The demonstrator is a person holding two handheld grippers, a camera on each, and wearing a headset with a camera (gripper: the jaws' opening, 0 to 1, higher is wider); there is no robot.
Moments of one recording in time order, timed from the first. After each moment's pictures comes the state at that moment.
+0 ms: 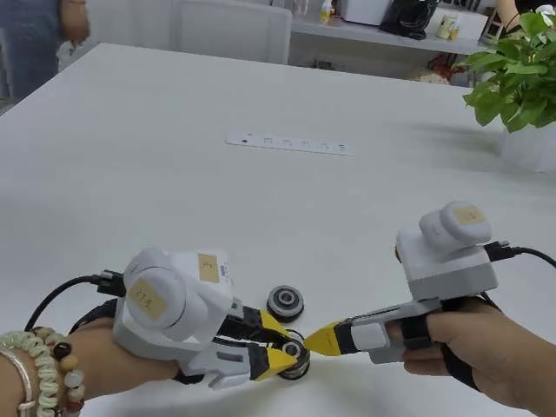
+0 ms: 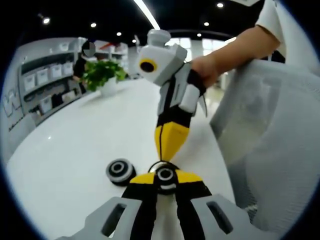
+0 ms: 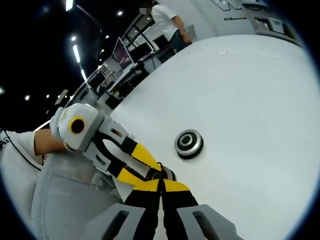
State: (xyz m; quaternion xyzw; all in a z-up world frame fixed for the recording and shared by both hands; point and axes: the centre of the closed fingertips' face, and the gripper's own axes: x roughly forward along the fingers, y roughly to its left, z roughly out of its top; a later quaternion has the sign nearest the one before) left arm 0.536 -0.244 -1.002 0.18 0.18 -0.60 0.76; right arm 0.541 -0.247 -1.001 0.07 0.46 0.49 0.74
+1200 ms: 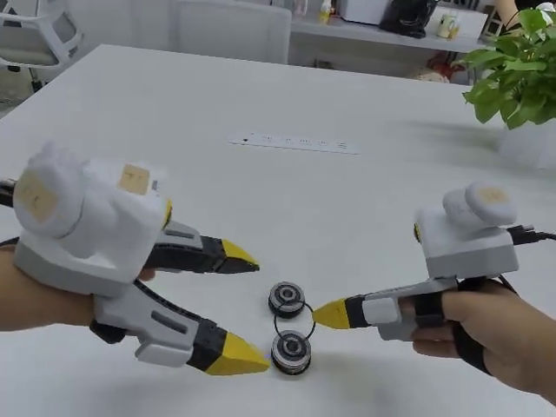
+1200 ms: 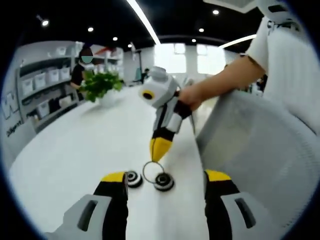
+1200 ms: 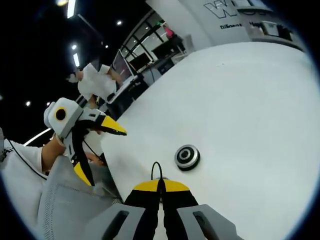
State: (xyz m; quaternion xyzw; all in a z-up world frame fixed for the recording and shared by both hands) left arm 0.516 -0.199 -0.921 0.16 0.17 -0.62 0.75; right arm 0.552 -0.250 -0.975 0.10 0.42 0.48 0.76
